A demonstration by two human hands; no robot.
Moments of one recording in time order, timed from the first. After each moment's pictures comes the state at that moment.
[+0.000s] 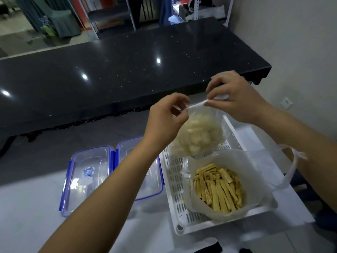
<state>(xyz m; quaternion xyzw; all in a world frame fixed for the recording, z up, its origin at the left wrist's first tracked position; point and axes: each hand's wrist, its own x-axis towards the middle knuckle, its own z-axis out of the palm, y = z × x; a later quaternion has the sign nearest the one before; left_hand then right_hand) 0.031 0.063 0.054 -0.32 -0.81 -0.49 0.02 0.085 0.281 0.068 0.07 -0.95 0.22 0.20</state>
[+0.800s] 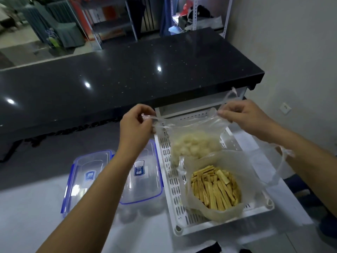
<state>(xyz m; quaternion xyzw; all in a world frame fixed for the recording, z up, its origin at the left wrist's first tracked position) 0.025 0.013 0.057 -0.18 -0.82 -0.55 0.01 0.128 0.293 0.046 -0.07 -0.86 0.49 0.09</state>
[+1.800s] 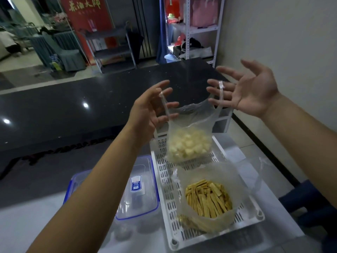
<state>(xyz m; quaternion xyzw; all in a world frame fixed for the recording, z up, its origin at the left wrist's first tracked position) 0.023 0.056 0.140 -0.17 -0.57 -0.77 -0.24 0.116 0.309 0.156 -0.13 -0.49 0.86 0.09</state>
